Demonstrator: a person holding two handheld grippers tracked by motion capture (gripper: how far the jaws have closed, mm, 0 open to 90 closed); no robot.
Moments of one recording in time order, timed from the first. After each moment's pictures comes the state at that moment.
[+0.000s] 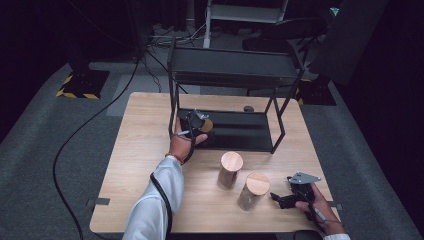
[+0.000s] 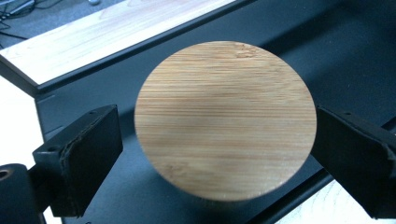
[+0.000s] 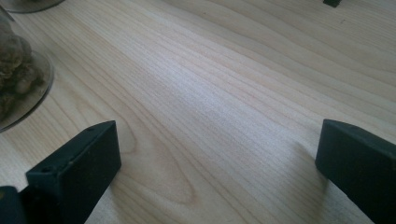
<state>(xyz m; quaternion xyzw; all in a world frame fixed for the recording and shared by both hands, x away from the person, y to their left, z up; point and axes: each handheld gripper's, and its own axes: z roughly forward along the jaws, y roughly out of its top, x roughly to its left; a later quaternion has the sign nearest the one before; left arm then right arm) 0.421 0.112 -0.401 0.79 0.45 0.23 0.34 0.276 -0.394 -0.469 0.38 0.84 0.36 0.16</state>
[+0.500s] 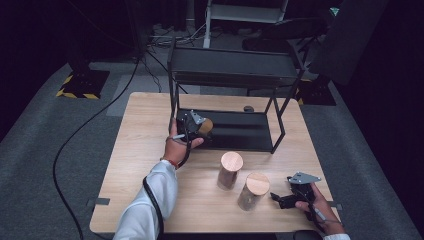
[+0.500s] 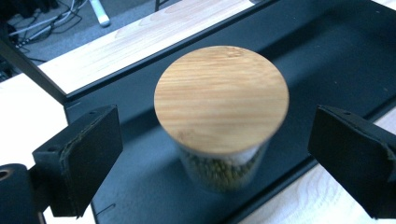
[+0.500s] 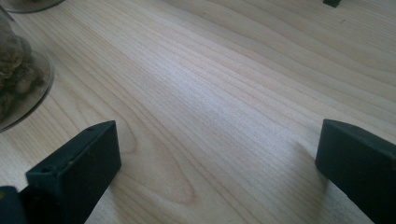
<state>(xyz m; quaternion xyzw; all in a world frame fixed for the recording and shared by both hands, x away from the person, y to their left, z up) 0.387 0.122 -0.397 0.79 0.42 0.27 0.35 0.276 -0.394 -0.469 0.38 0.84 0.36 0.16</state>
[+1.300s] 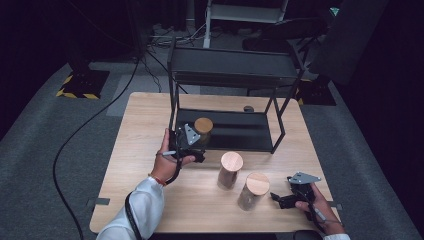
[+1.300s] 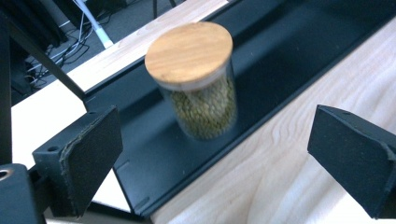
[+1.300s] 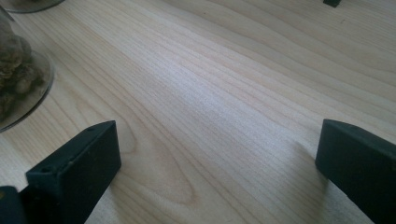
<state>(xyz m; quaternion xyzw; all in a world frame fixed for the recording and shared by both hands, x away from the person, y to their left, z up) 0.321 0.145 -0.401 0.81 0.36 0.30 0.36 0.276 -0.394 -0.469 0.38 0.84 0.36 0.16</state>
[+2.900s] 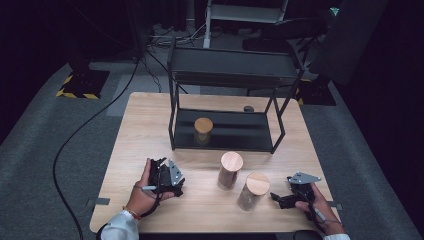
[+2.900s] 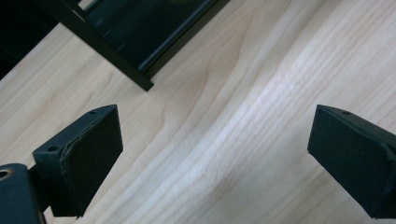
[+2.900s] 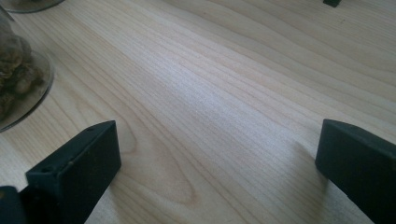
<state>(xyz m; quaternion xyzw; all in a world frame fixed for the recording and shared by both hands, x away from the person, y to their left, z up) 0.242 0.176 -0.451 0.84 0.32 0.34 0.26 0.276 -0.393 -0.468 0.38 0.84 0.36 0.16</state>
